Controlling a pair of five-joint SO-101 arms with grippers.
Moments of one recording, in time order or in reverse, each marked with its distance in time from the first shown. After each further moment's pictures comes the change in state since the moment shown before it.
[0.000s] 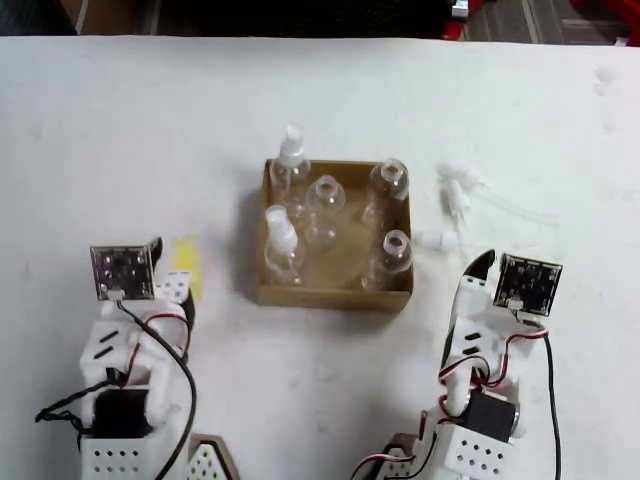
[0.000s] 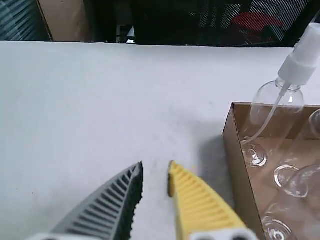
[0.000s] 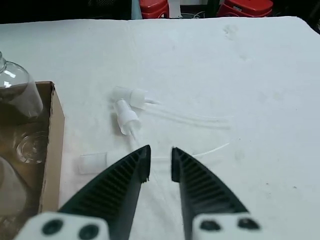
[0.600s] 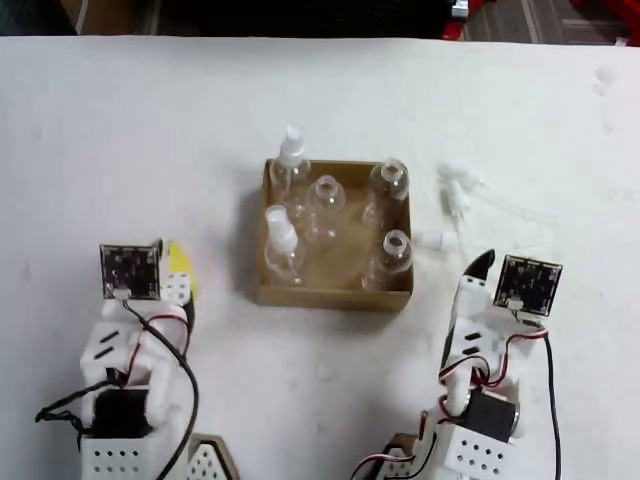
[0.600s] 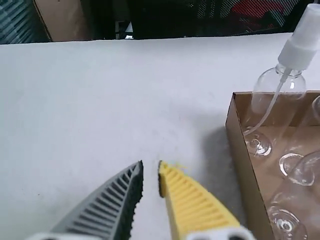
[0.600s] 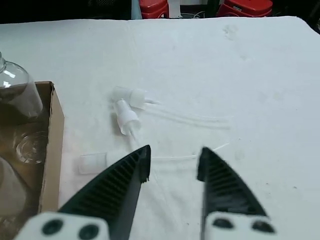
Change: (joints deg) left arm 0.0 0.0 0.0 1.1 -3.3; right arm -0.1 0.0 0.0 0.0 0.0
